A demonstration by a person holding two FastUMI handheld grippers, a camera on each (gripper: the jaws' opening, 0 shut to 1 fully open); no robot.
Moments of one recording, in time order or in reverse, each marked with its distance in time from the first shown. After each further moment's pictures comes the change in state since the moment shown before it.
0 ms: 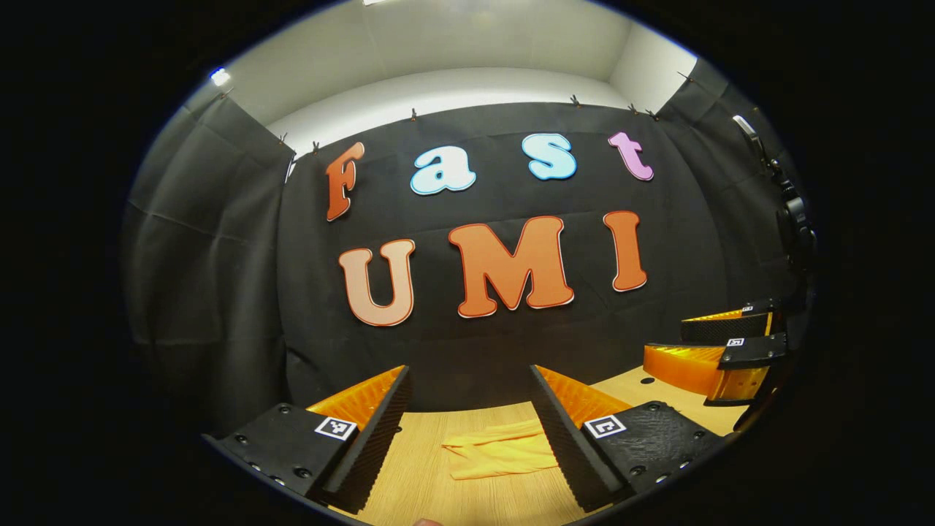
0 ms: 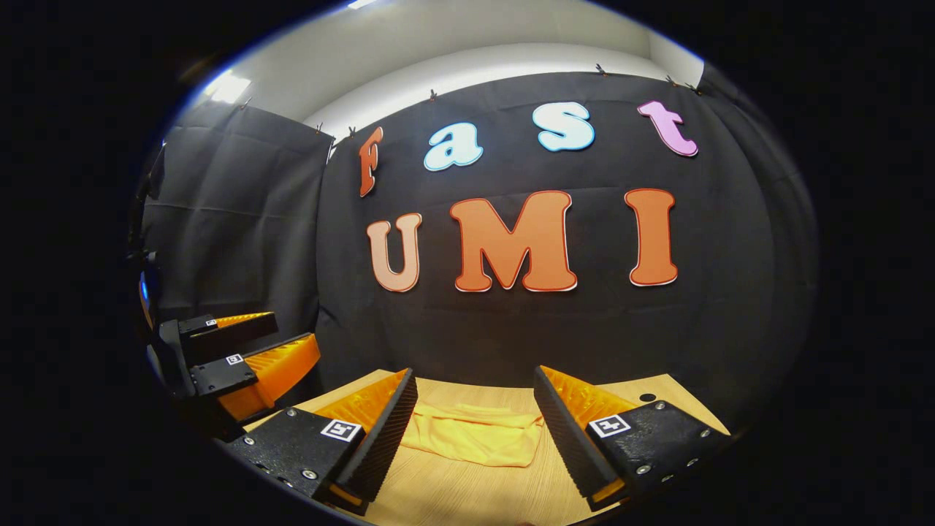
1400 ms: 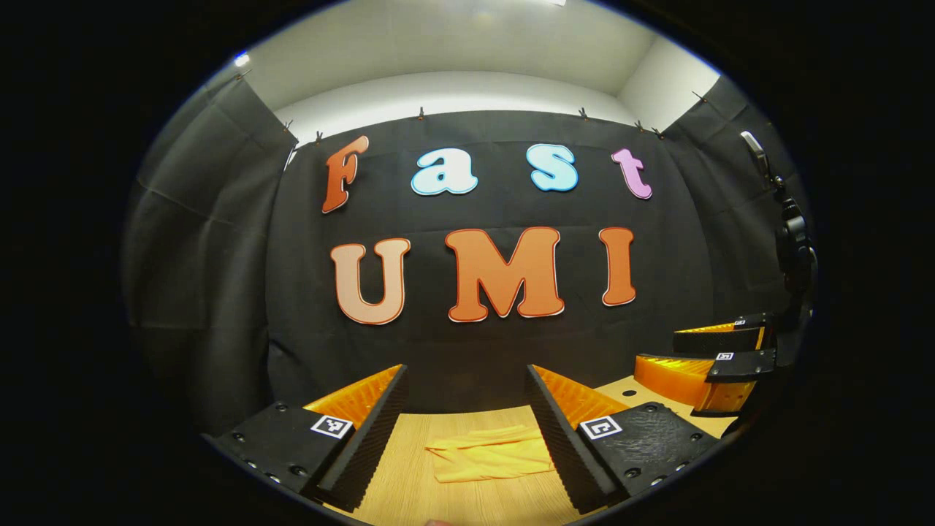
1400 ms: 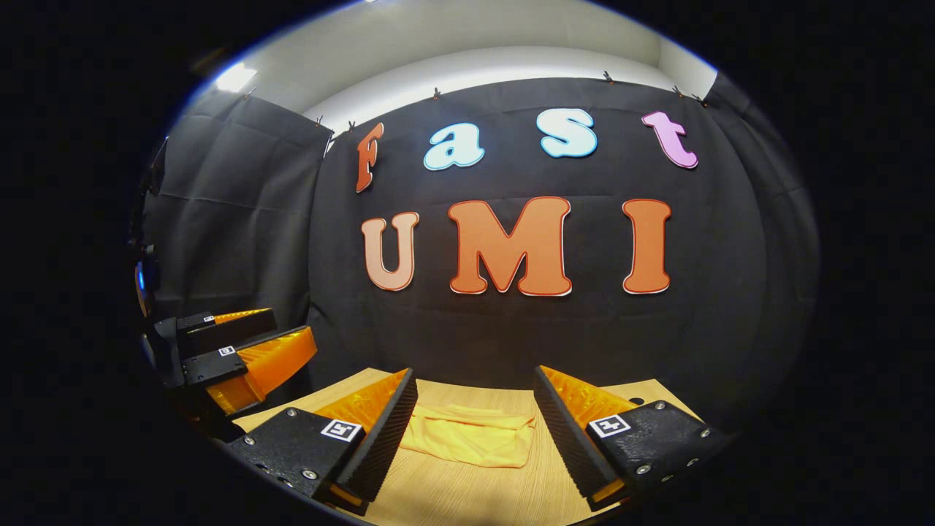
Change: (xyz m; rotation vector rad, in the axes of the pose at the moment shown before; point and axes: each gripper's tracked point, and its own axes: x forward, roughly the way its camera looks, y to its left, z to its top) left arm 0.005 0.003 0.002 -0.064 -0.019 -0.066; right arm -0.003 0.014 0.007 -0.037 0.006 -0.046
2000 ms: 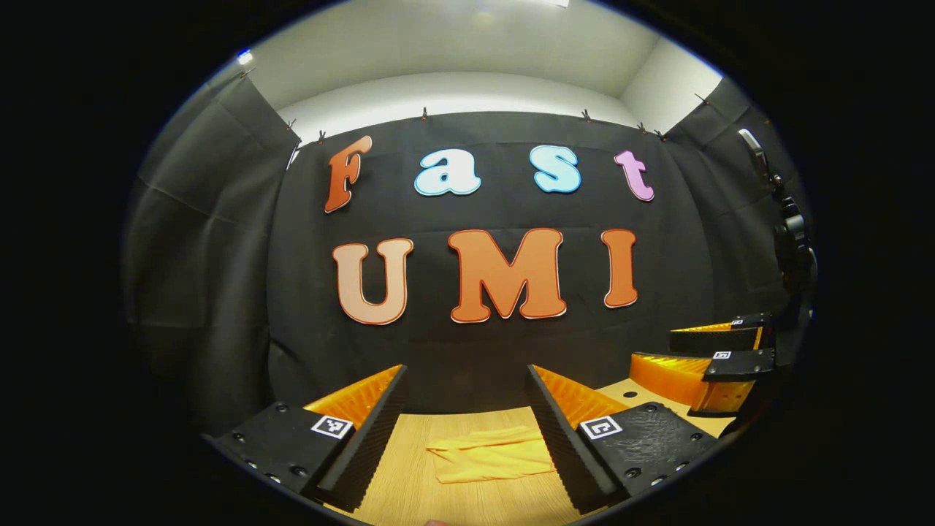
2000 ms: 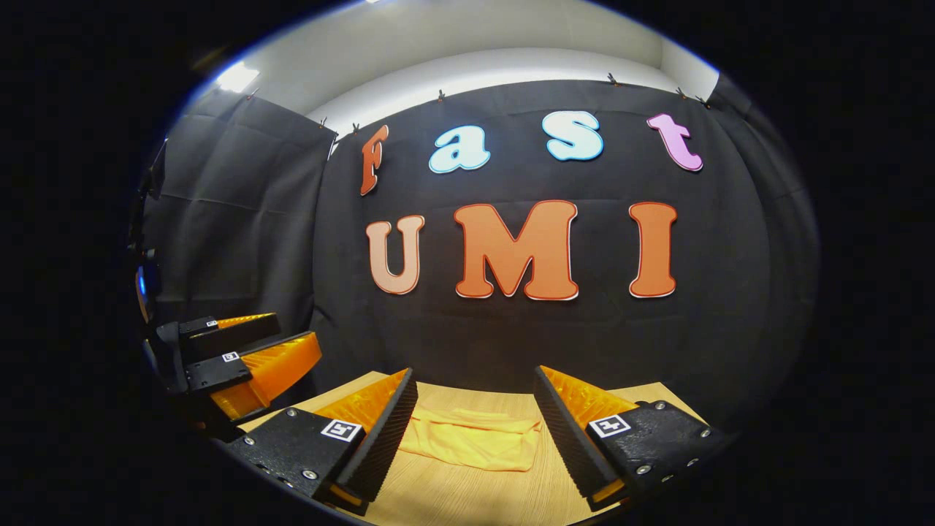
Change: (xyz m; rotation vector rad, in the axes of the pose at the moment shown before) left arm -0.002 0.007 0.000 -0.039 -0.001 -0.008; right arm 0.005 0.013 0.005 -0.003 -0.009 0.011
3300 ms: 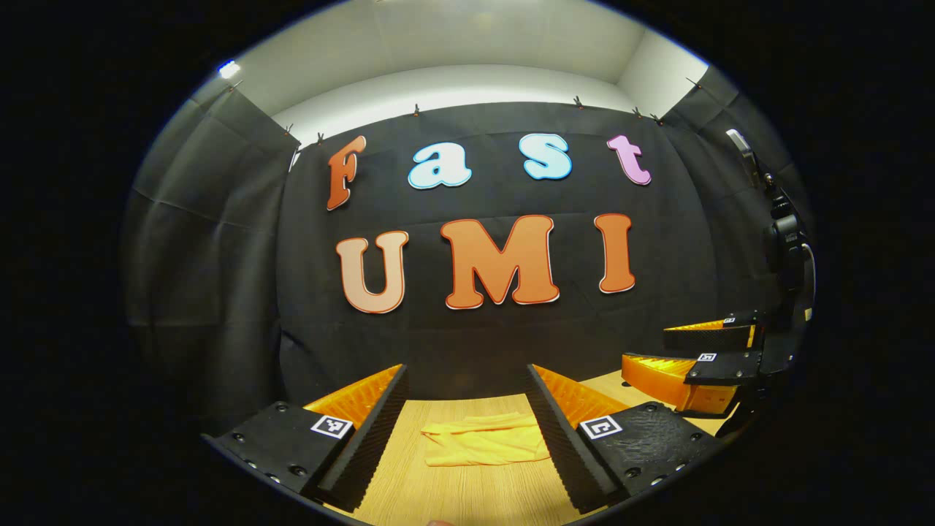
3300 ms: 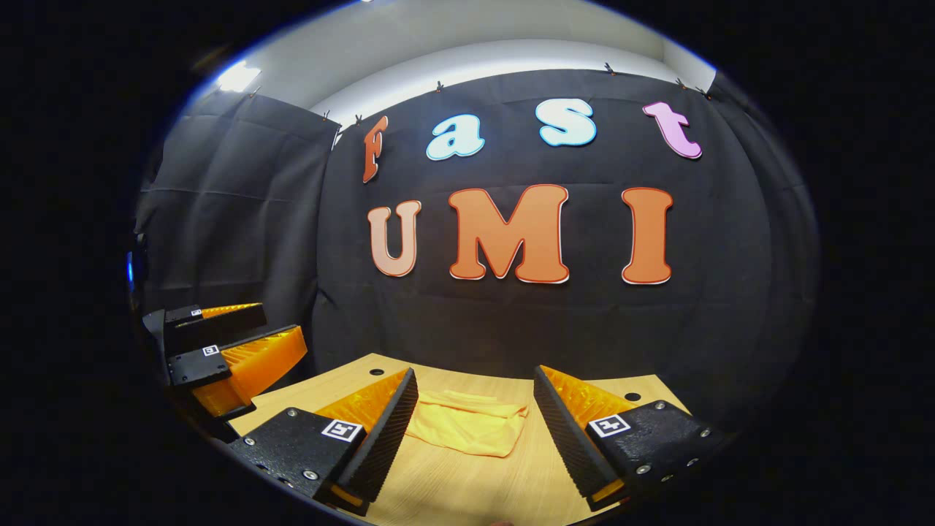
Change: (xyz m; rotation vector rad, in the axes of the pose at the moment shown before) left arm -0.015 -0.051 -0.006 0.047 0.051 0.080; right arm -0.022 -0.038 -0.023 -0.005 0.054 0.066
